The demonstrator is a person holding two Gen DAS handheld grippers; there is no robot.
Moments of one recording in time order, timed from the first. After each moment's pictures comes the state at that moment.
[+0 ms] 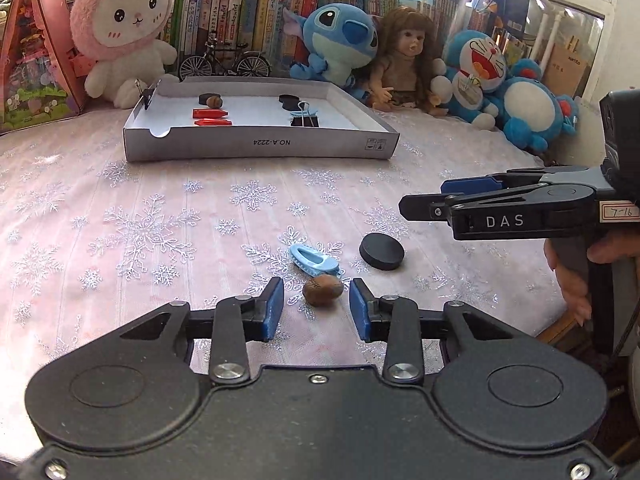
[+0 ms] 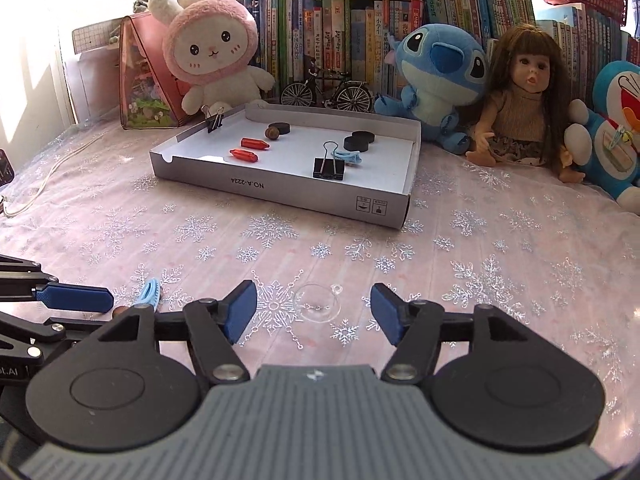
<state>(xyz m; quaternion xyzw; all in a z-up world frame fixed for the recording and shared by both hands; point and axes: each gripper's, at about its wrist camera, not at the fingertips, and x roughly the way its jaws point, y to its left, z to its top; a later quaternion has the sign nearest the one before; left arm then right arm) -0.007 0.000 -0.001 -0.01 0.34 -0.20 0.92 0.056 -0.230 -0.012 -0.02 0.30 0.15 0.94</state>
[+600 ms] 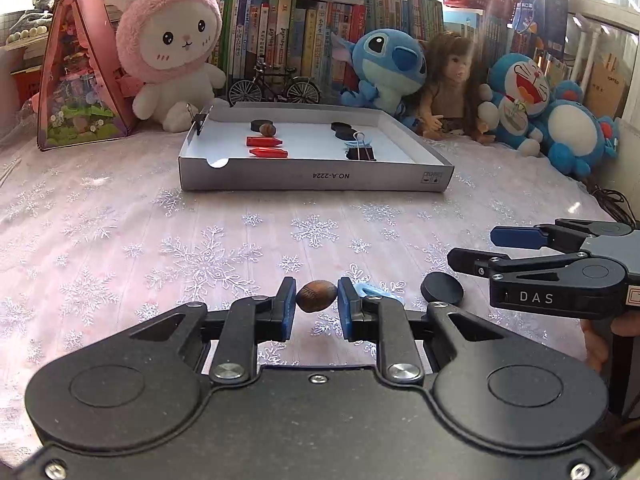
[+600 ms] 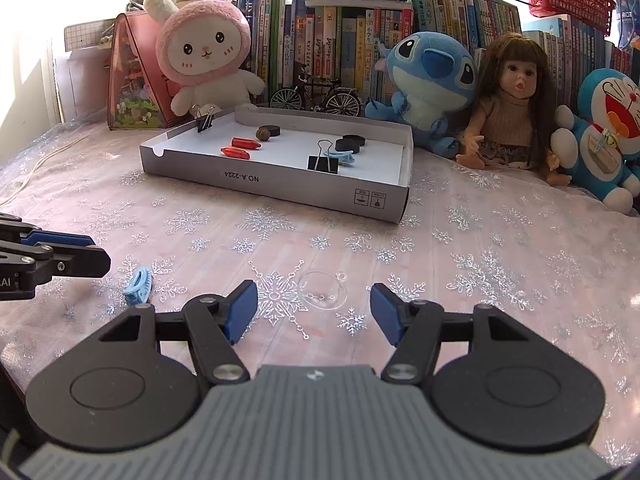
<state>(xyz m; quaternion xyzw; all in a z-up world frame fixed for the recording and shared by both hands) 0.016 0.017 0.010 -0.01 0.32 -0.14 0.94 0.047 -0.214 -0.030 -0.04 0.27 0.12 0.95</state>
